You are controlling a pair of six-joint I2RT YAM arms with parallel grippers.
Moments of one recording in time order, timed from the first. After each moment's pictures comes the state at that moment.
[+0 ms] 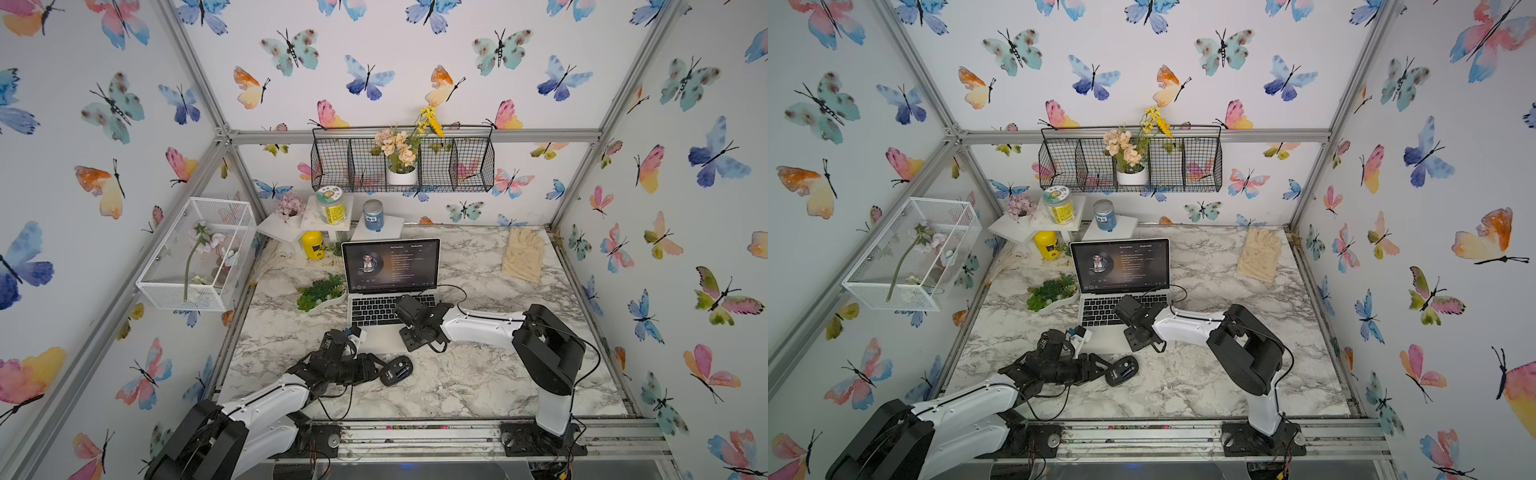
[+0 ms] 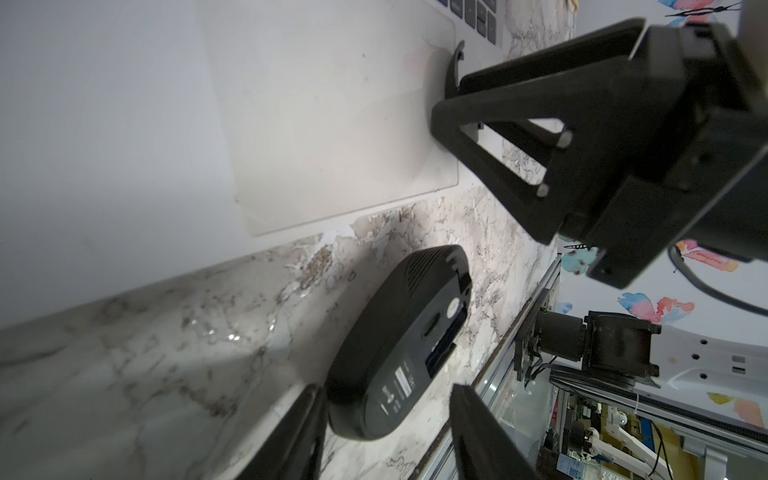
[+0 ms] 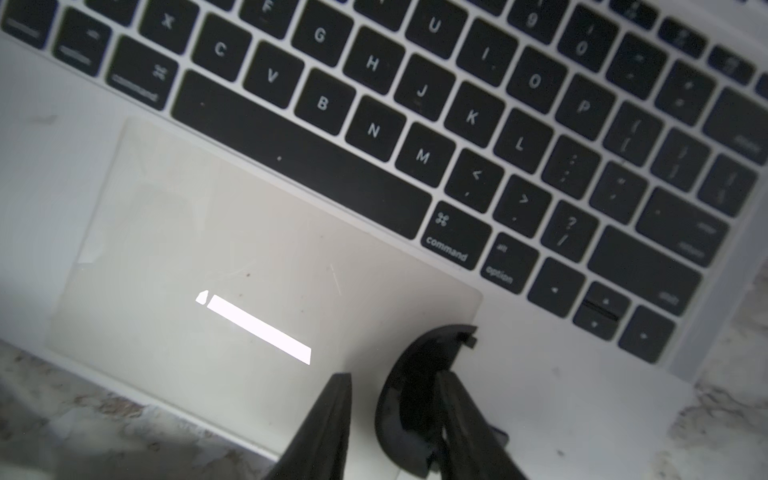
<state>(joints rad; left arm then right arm) -0.54 1.04 0.20 0.06 0.59 -0.80 0.98 1.91 1.21 -0.53 0.19 0.40</state>
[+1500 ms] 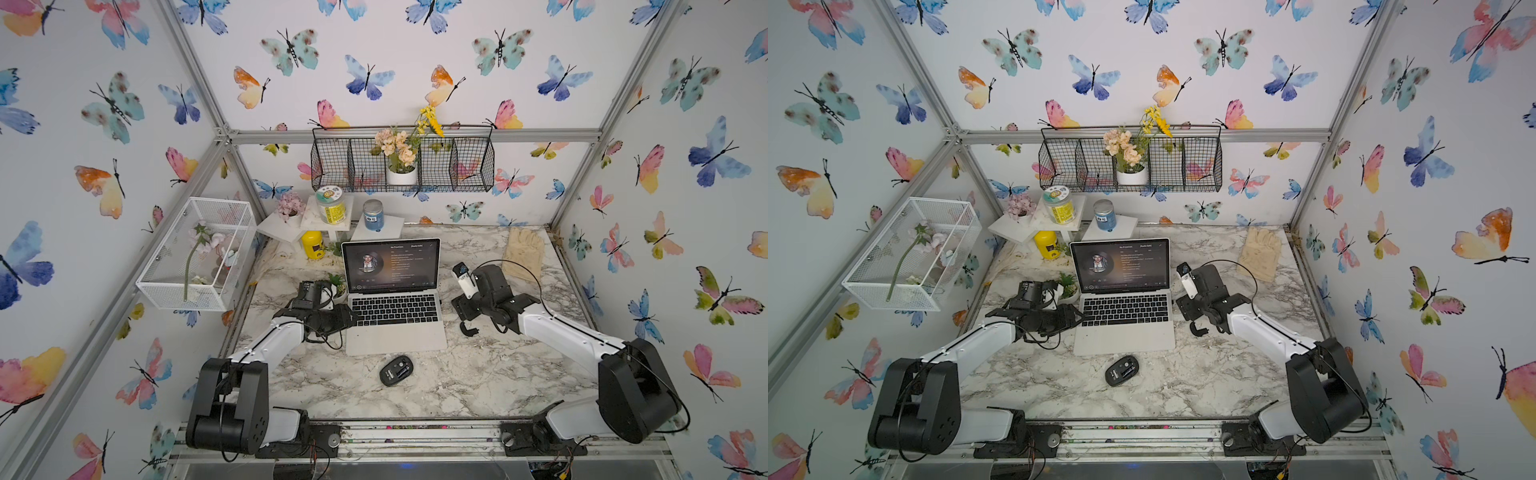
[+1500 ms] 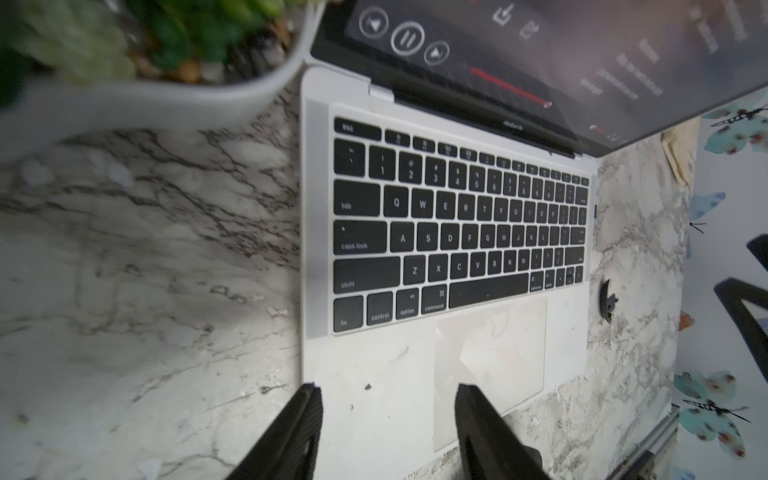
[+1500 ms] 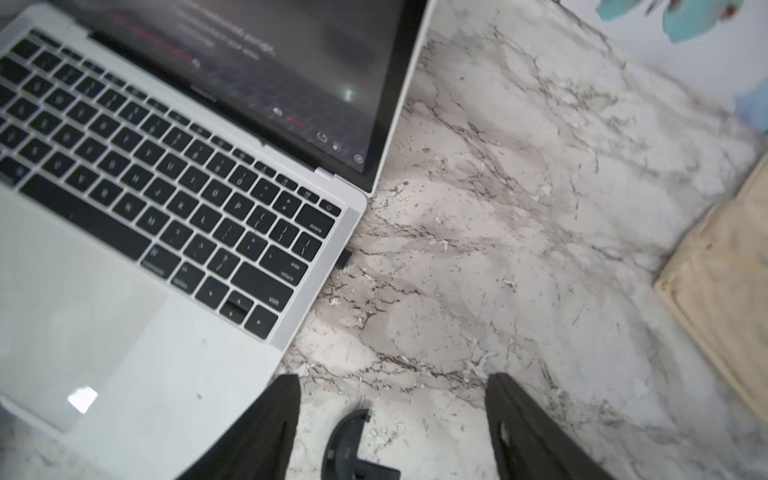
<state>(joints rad) -0.14 1.36 0.72 -0.36 0.42 -0.41 0.49 1.43 0.85 -0.25 0.00 -0.25</state>
